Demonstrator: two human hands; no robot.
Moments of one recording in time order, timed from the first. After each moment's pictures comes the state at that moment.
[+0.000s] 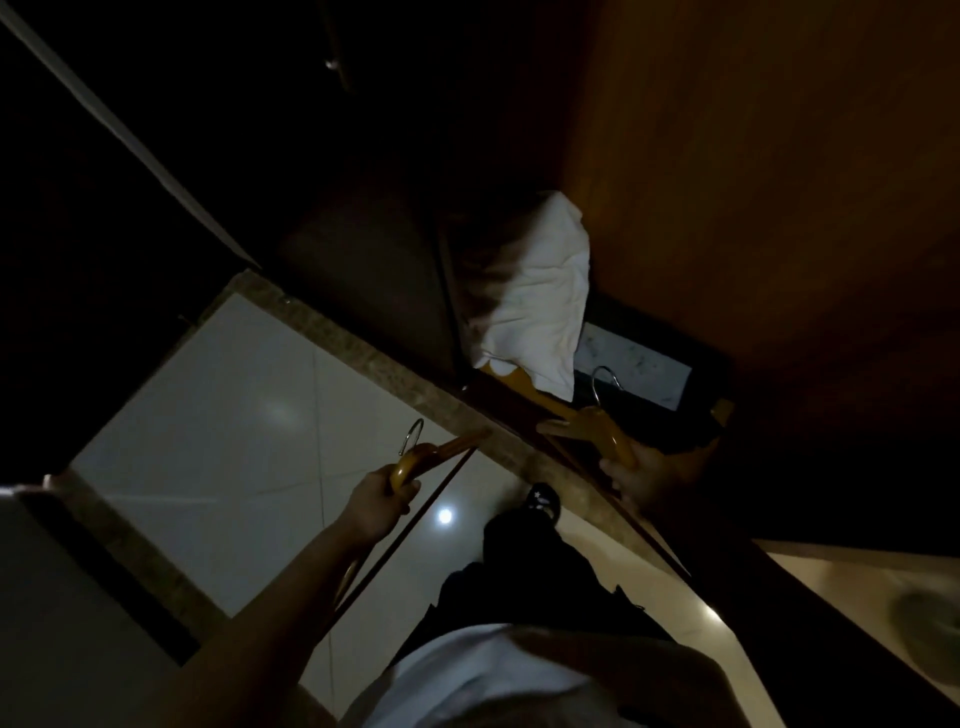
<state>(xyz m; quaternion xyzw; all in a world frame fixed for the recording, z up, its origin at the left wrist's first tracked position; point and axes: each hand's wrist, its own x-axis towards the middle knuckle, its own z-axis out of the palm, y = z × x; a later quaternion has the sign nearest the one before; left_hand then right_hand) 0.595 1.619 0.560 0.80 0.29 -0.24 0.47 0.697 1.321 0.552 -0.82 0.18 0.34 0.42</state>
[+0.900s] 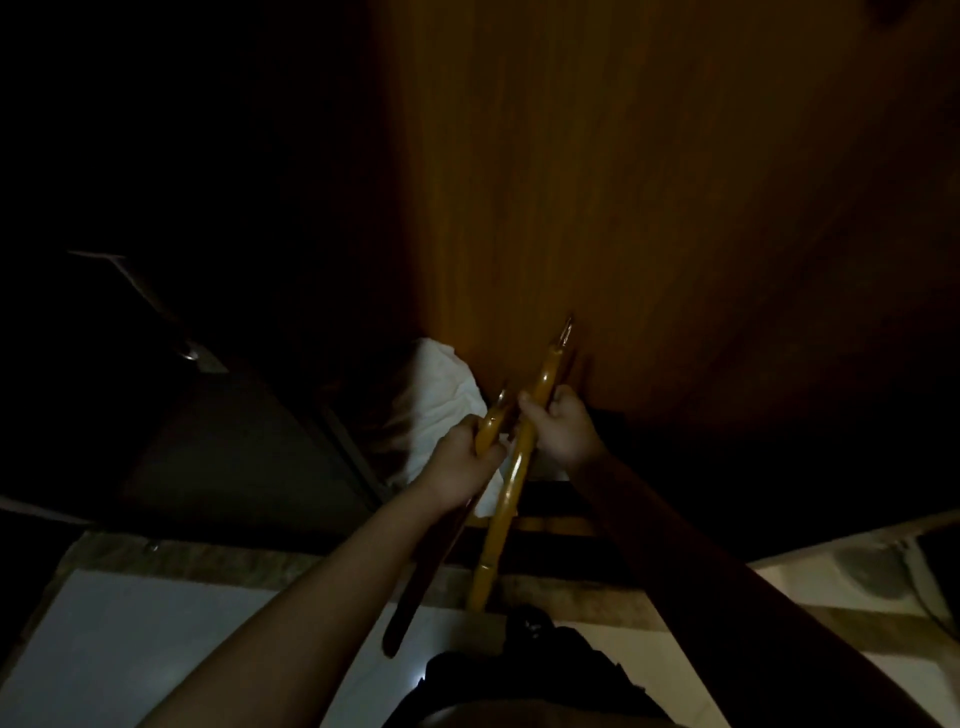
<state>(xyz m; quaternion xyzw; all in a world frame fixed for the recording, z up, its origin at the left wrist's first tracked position) 0.849 1.544 0.659 0.83 -0.06 -0.24 0.51 0.842 1.407 0.667 -0.72 0.25 0.04 0.65</state>
